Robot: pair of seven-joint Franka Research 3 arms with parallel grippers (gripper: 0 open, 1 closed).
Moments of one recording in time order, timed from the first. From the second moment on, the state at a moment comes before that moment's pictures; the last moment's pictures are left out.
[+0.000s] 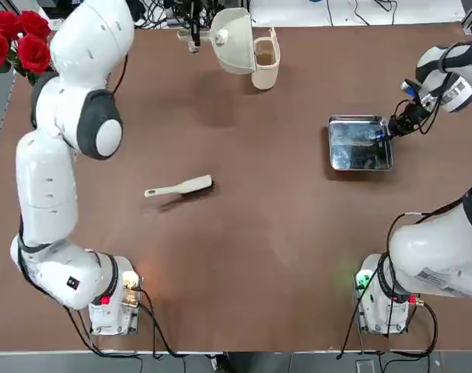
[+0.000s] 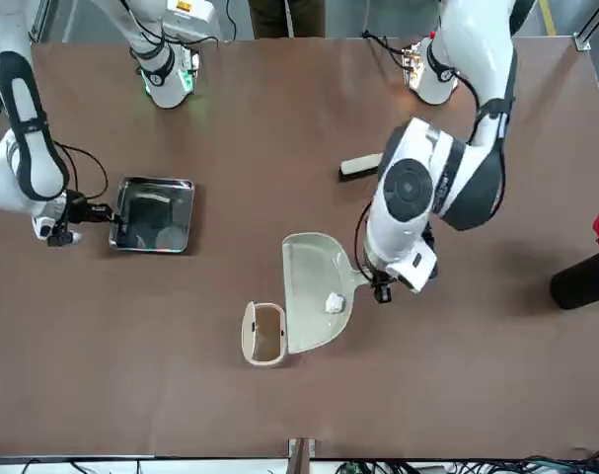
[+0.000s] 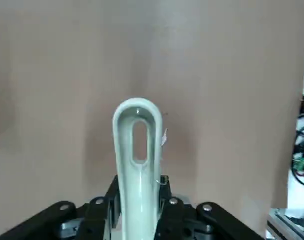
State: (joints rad) left arm -0.51 0.69 -0.05 -1.01 0.12 1.73 -2.21; right arm -0.30 0.32 -0.09 -2.25 0.45 2.21 -0.70
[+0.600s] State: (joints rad) left arm -0.61 0.70 0.15 -1.01 0.12 1.81 -2.40; right arm -0.30 0.39 -0.08 -2.24 0.53 2.28 -0.80
